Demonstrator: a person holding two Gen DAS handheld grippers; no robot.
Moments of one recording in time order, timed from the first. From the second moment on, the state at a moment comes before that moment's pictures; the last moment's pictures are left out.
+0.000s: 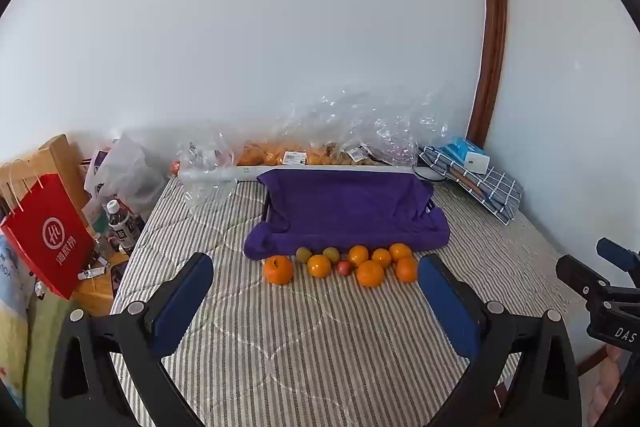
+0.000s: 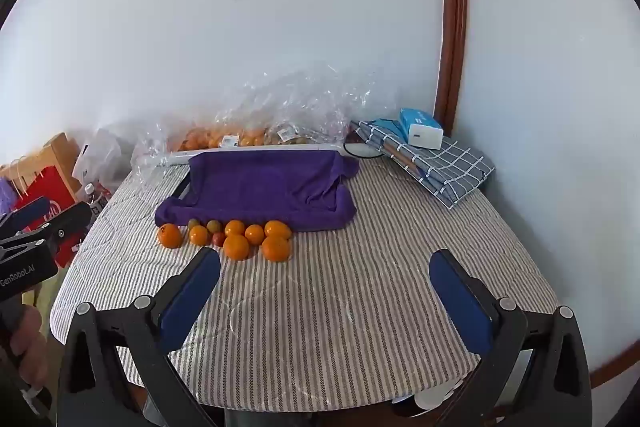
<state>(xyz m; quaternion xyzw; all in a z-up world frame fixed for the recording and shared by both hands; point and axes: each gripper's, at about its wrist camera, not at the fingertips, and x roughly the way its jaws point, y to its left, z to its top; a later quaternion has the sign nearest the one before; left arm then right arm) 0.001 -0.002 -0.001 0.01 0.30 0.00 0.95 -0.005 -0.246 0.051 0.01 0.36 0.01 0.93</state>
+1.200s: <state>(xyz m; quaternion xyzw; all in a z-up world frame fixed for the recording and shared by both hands) -0.003 0.004 0.000 -0.01 0.30 0.00 0.96 -0.009 -0.241 0.049 0.00 0.36 0.02 0.93</state>
